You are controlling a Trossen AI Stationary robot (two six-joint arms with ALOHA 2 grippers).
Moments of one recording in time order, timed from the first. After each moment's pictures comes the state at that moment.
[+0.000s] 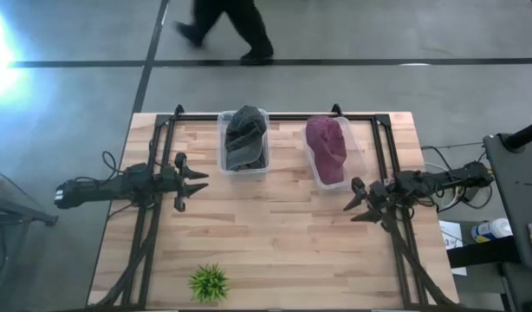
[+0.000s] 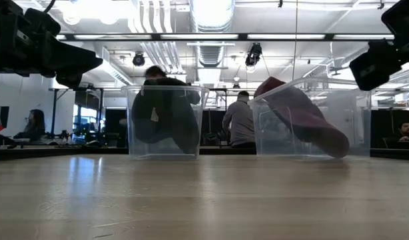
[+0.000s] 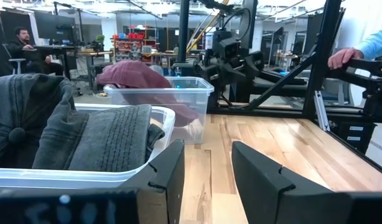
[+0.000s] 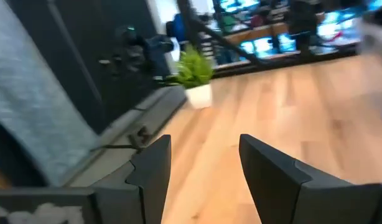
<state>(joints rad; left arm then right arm) 0.06 0.02 0.01 0.02 -0.02 -0.03 0.22 0.08 0.03 0.00 -0.23 0.34</state>
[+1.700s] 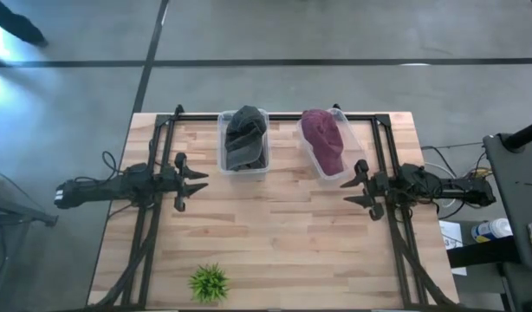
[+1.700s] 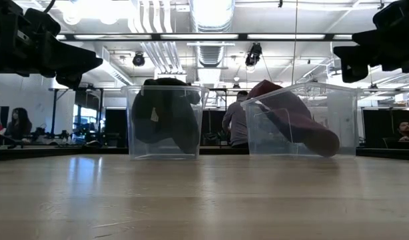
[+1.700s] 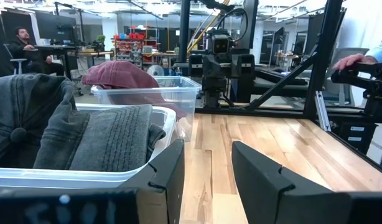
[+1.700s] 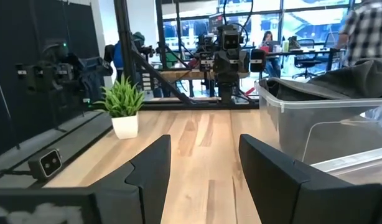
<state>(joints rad) 0.06 0.02 0.01 0.02 -0.02 -0.03 -0.01 0.00 0.01 0.04 -0.18 0.10</state>
